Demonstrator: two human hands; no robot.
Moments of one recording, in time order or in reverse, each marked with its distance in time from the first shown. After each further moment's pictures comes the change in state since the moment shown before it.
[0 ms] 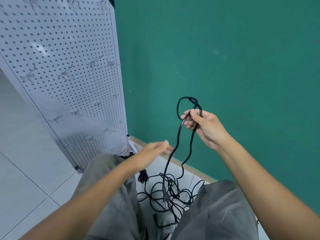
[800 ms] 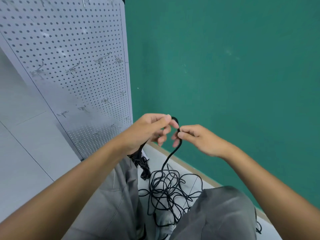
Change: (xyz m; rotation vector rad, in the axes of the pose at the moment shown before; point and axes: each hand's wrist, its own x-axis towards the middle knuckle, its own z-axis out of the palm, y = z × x) left_hand -0.013 0.086 -0.038 -0.341 0.058 0.195; right_hand 0.007 0.000 -0.002 -0.717 -0.581 -0.144
